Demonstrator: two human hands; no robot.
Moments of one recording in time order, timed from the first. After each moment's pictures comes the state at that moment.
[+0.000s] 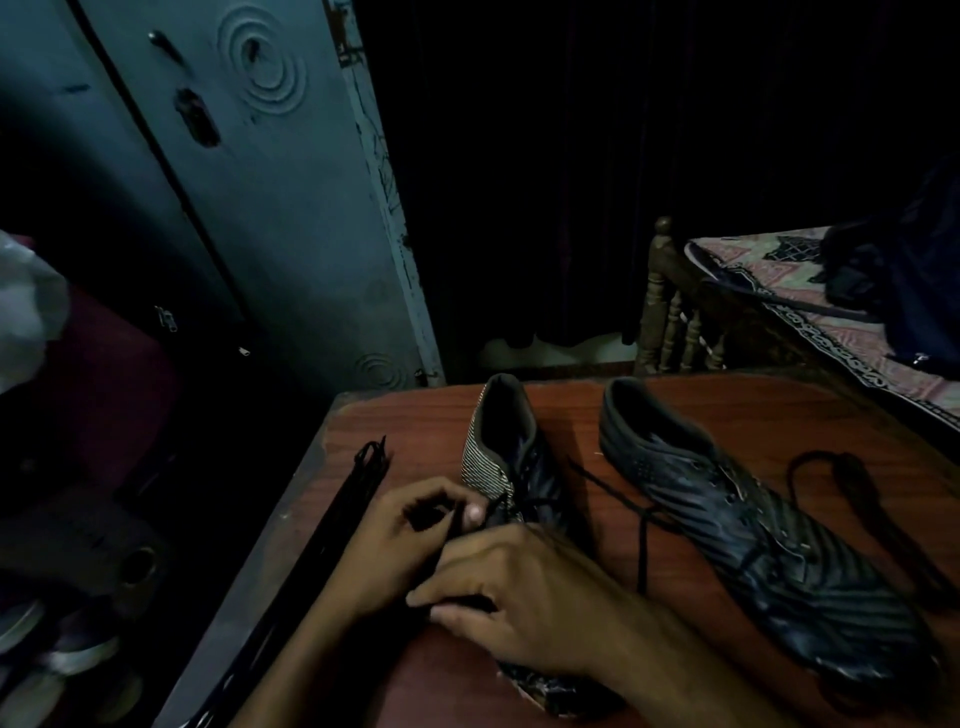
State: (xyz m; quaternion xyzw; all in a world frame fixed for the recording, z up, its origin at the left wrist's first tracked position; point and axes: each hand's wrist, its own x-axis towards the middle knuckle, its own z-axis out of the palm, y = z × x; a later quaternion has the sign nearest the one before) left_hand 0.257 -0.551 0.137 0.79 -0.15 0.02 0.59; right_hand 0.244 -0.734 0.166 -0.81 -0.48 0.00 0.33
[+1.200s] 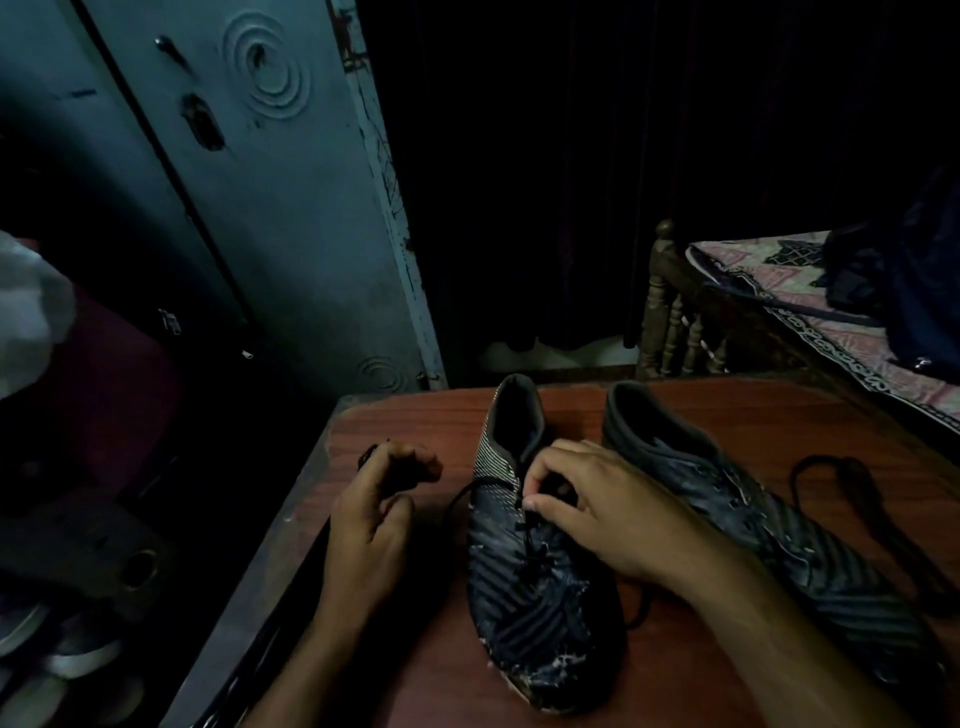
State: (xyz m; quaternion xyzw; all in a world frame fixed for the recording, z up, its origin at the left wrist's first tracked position) left_hand 0.254 -0.546 0.138 0.80 -0.08 0.25 0.54; right_hand 0.290 -0.783 0.172 -0.90 -0.31 -0.02 0.31
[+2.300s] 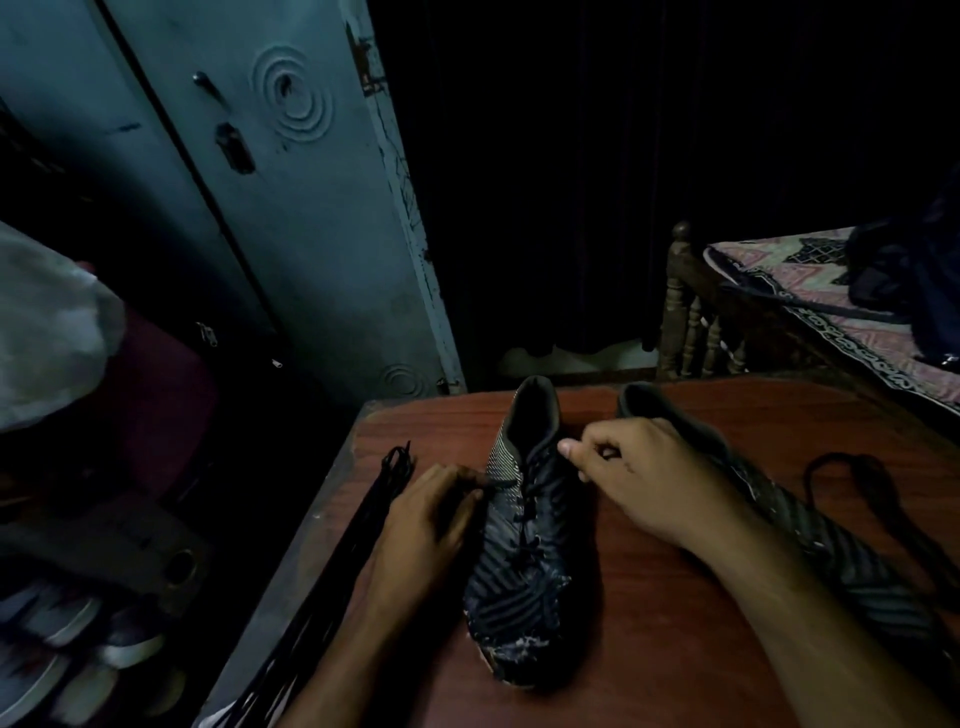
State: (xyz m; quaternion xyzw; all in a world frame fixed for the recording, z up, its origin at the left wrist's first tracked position) left_hand 0.256 -0.559 0.126 0.90 -0.08 0.21 0.38; right_hand 0.295 -0.800 0.184 -0.90 -0.22 -0.10 0.36
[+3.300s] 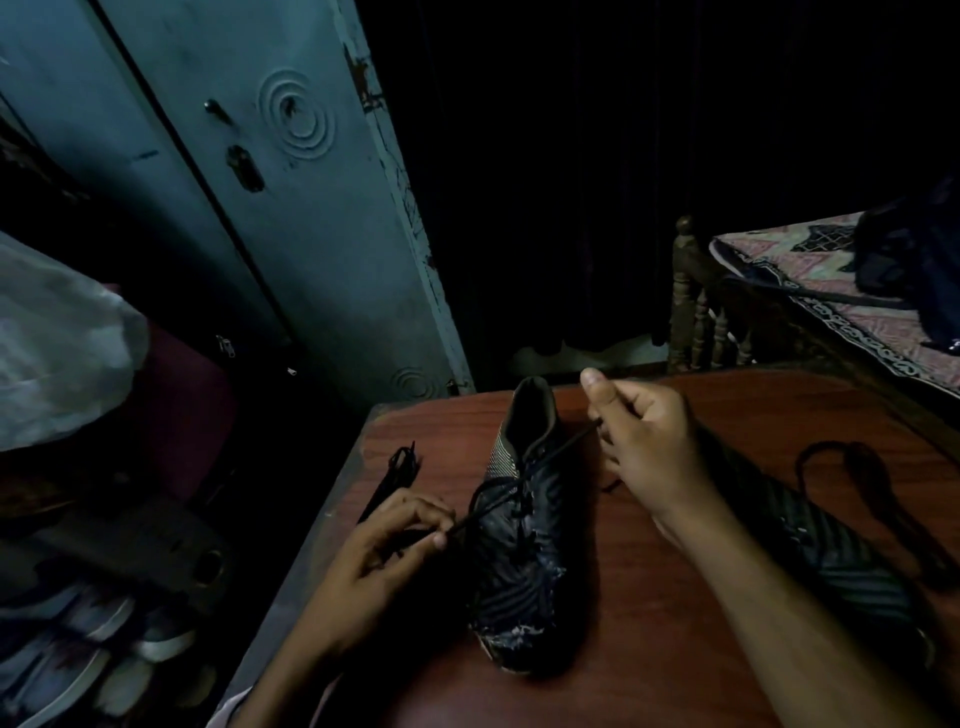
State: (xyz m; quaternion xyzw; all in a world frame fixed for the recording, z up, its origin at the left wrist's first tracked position) left_hand 0.203 -0.531 0.161 0.85 -0.13 0.09 0.51; right_hand 0.301 -0.786 0.183 -0.66 -0.16 -0.15 0.72
